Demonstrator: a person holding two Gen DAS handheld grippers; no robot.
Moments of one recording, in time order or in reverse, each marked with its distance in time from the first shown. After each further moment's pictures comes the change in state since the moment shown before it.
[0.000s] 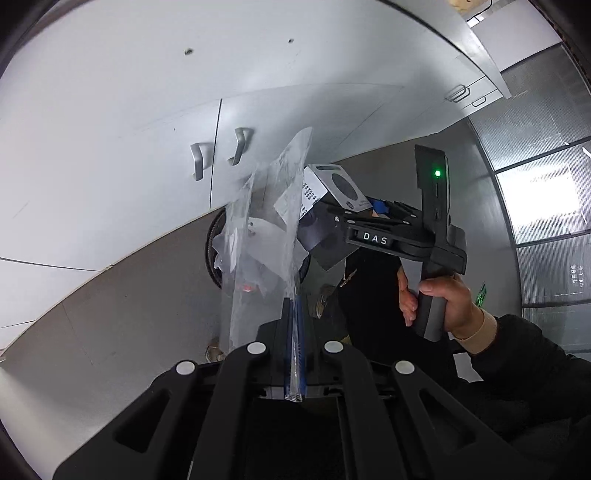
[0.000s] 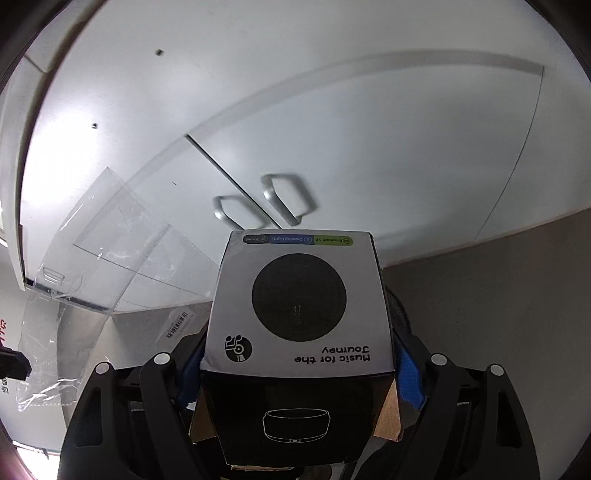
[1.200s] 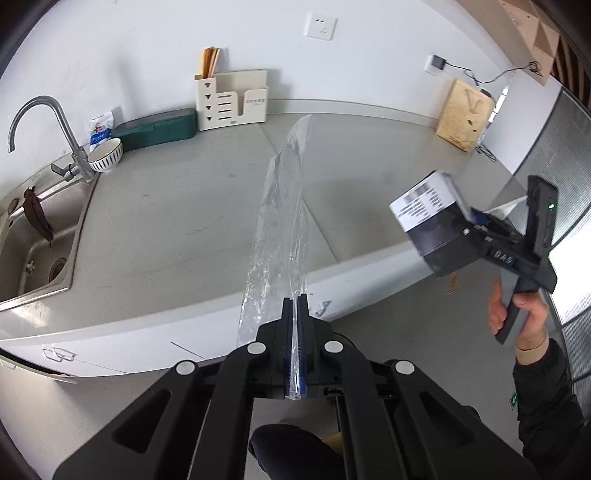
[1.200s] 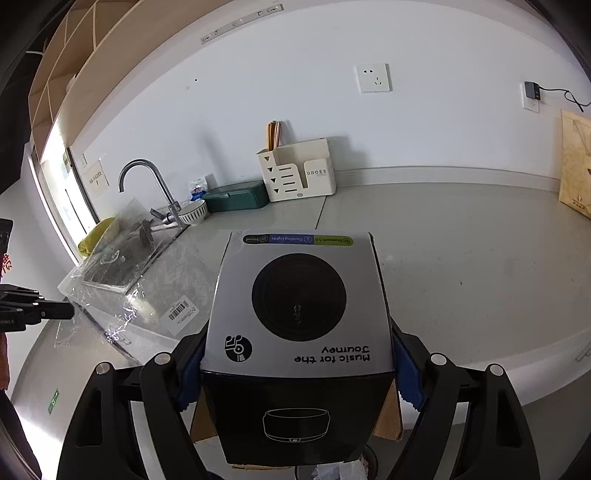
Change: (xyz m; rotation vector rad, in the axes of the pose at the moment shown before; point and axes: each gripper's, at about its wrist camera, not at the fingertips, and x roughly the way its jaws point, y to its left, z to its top) left arm -0.362 -0.033 0.005 -0.026 -0.500 0.287; right arm -0.336 0.191 0.149 -0.365 -0.468 0.077
